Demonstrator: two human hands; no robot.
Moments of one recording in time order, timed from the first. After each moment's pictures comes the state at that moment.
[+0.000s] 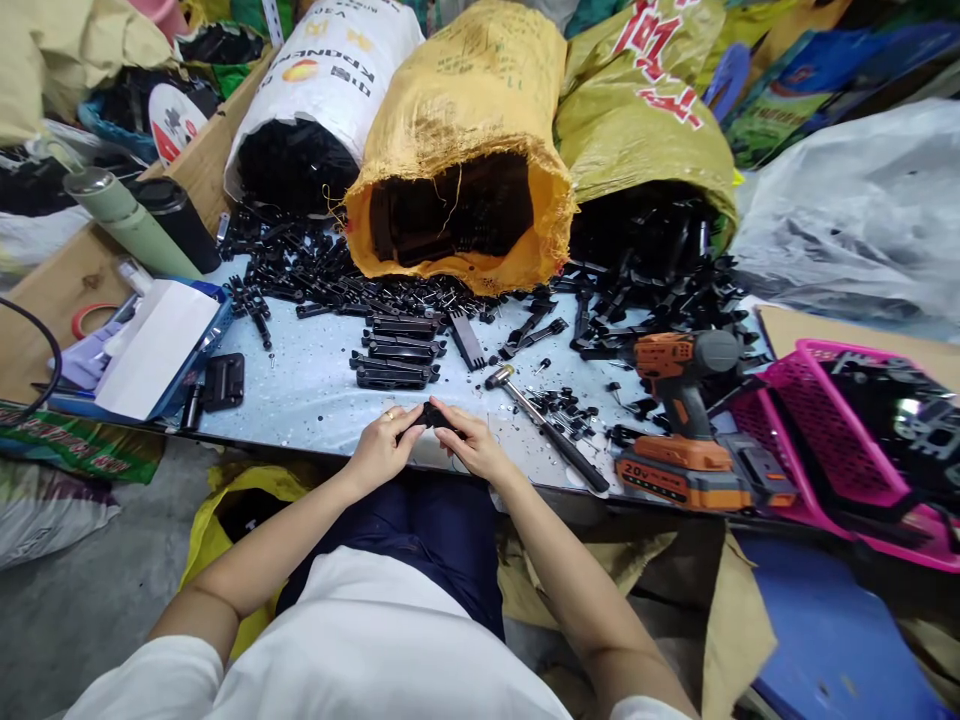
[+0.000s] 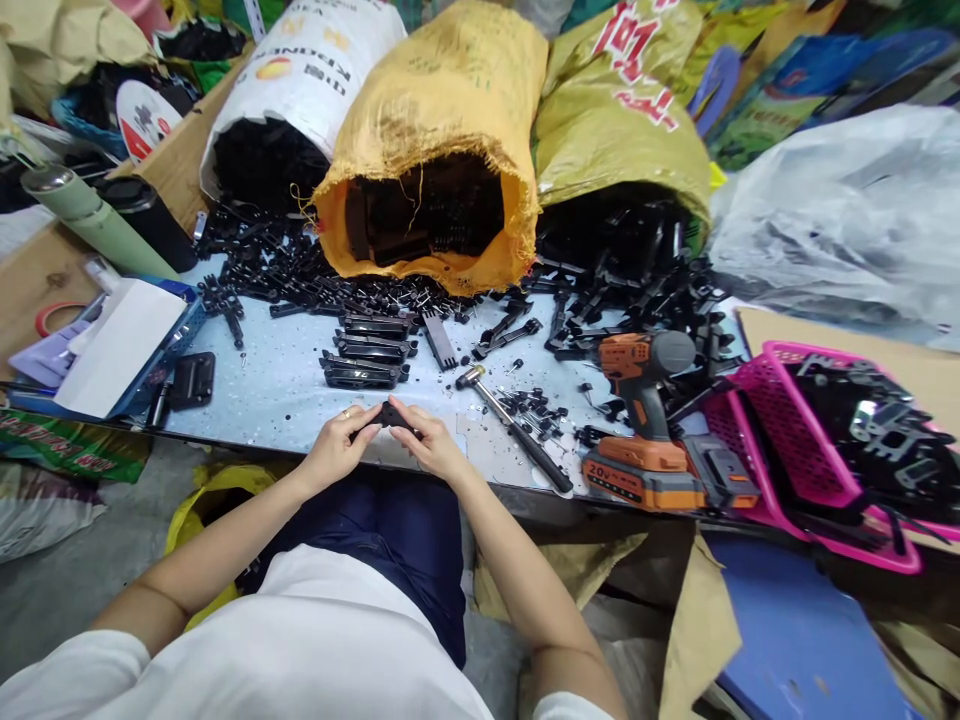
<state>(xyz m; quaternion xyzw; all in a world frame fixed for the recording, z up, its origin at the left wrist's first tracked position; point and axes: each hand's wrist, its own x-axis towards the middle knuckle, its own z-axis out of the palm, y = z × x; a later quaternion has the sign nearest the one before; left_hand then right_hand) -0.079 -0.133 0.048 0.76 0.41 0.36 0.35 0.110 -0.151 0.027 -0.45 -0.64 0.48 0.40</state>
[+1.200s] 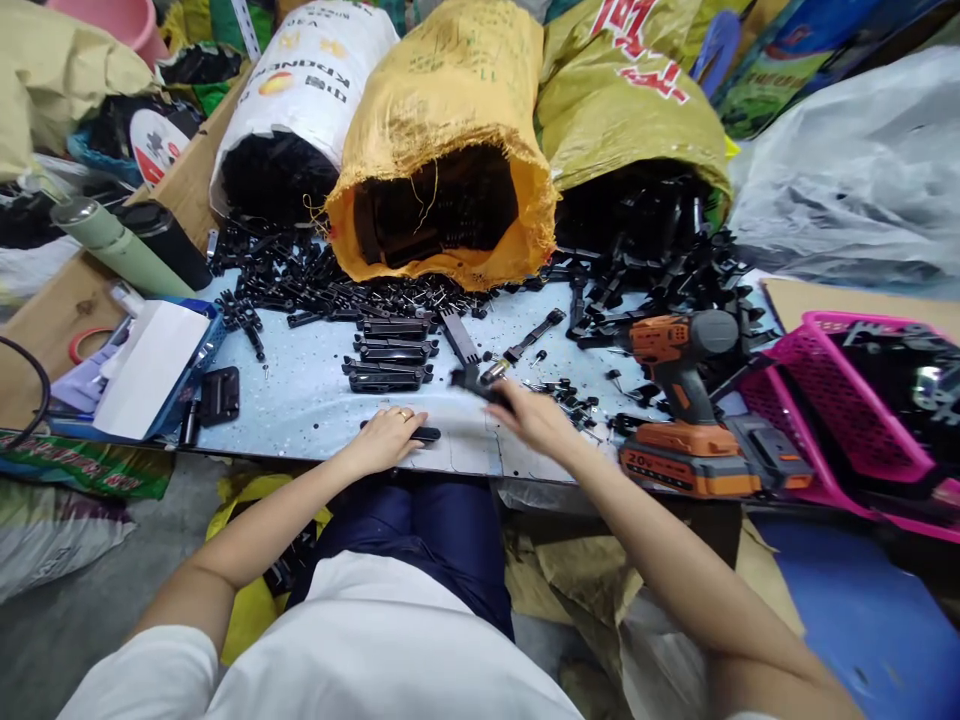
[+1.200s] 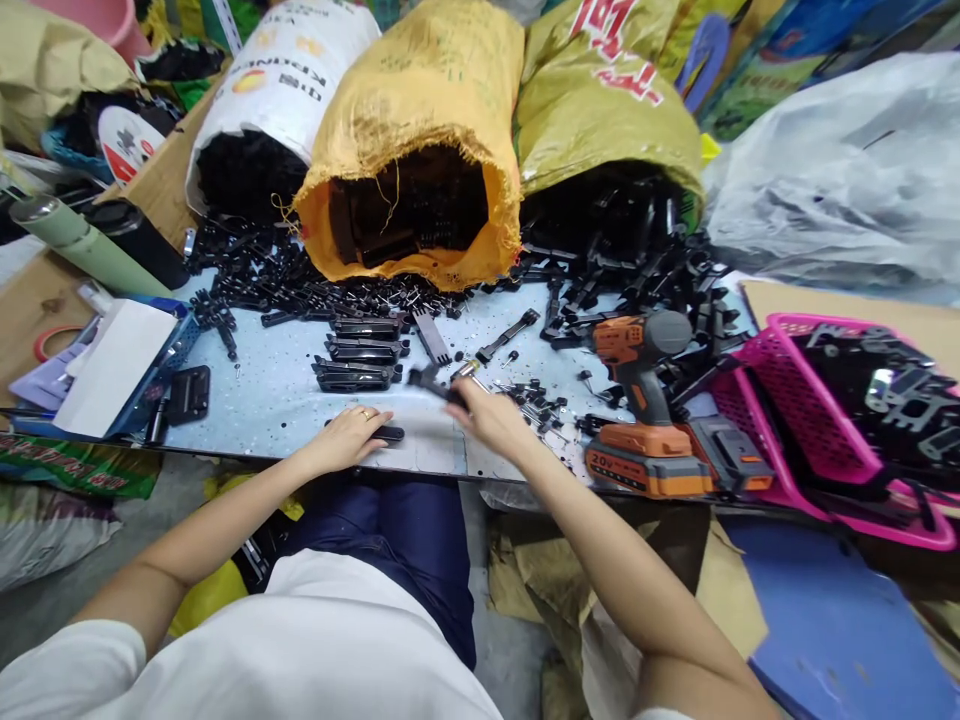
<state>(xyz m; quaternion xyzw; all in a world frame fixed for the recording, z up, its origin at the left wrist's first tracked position) -0.077 -0.102 0.030 0.93 0.32 0.06 0.20 0.206 -0.131 0.056 -0.63 -0.75 0.18 0.10</state>
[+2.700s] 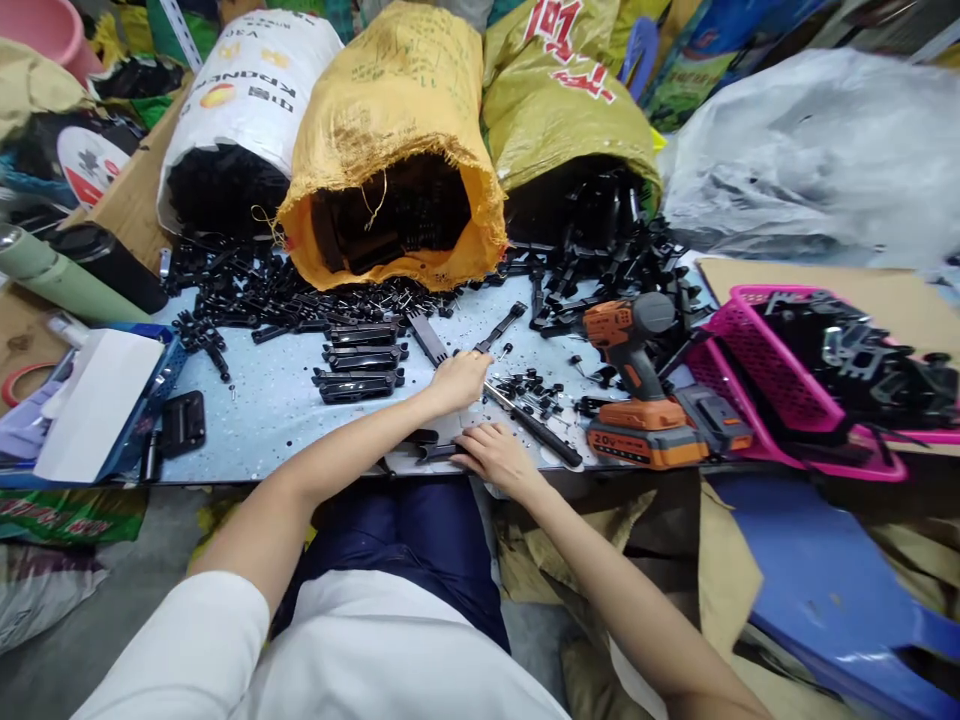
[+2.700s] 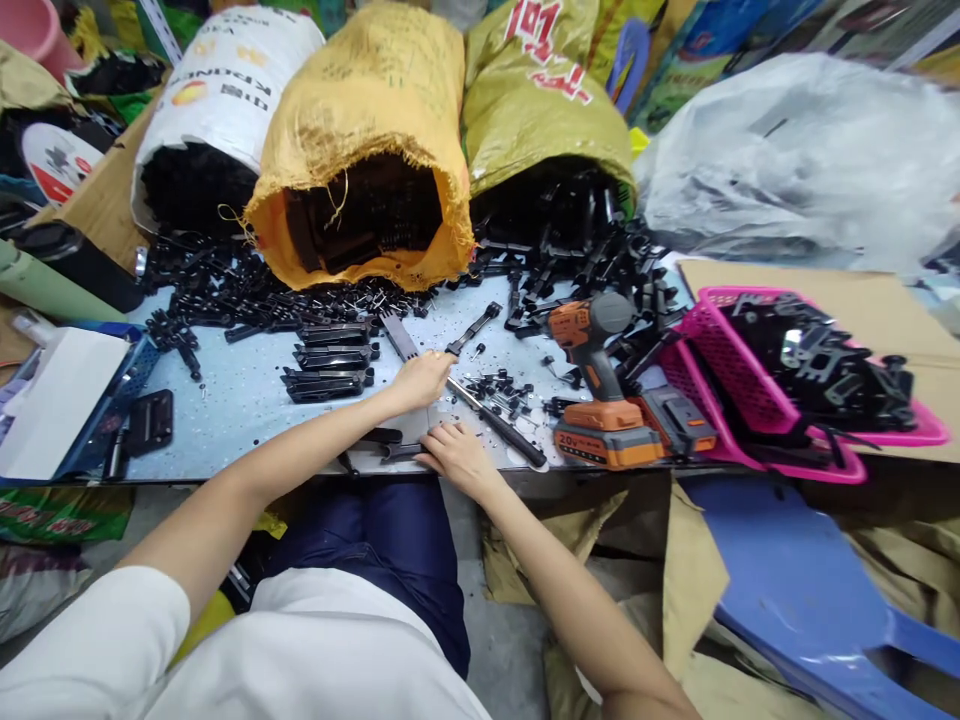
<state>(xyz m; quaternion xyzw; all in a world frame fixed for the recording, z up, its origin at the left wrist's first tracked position) 0.096 -0.054 0.059 0.92 0.34 0.05 0.18 0.194 -0.194 0.011 -0.52 -0.85 -0.01 0.11</state>
